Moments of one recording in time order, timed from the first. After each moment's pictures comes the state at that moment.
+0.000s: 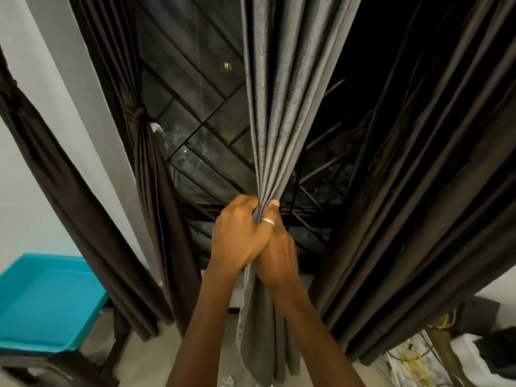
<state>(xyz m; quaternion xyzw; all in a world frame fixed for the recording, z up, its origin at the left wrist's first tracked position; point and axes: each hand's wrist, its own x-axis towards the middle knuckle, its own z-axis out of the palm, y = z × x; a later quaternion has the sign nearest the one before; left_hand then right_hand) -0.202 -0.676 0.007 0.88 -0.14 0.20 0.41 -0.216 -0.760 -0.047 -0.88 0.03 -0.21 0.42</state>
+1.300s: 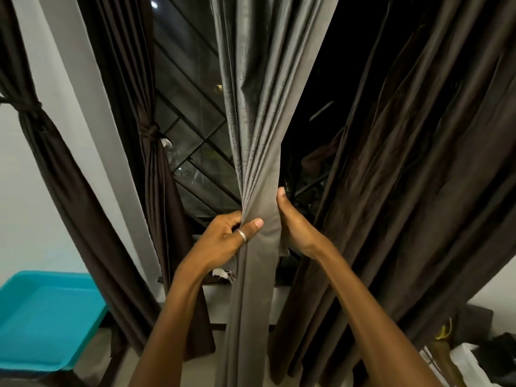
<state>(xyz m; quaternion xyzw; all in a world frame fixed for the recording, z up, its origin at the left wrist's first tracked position) -0.209 -0.619 0.021 0.73 -0.28 -0.05 0.63 -0.193 -0.817 0.013 -0.70 -0.10 0.11 0.70</state>
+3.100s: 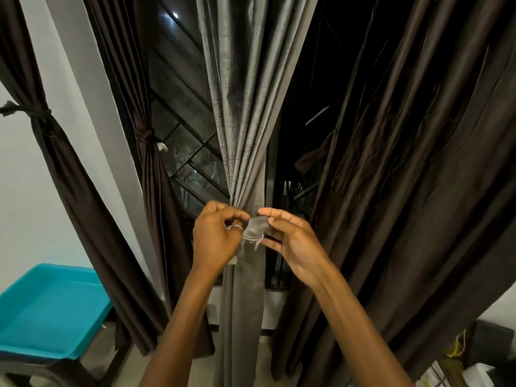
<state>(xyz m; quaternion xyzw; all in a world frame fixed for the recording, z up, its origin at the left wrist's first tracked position) -0.220 -0.667 0.017 0.85 -0.10 0.27 0.45 -0.238 -0.834 0.021 -0.59 -0.02 0.04 0.81</state>
